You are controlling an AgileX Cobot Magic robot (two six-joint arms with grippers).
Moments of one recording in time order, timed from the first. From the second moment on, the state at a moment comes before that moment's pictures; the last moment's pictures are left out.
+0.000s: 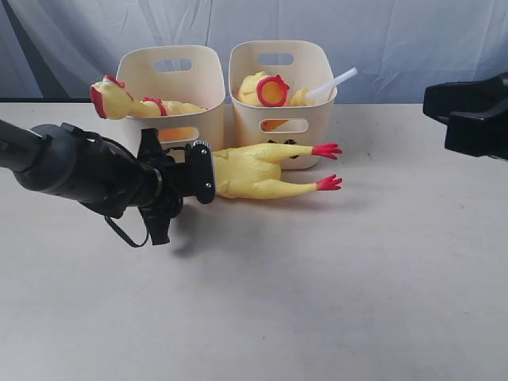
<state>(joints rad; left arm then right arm) -0.50 2.03 -1.01 1.75 0.27 -0.73 0.41 0.81 -0.69 0.50 0.36 -0.34</state>
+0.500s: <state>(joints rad) -0.51 2.04 -1.02 1.77 0.30 -0.73 0.41 0.81 -0.69 0.50 0.36 -0.34</state>
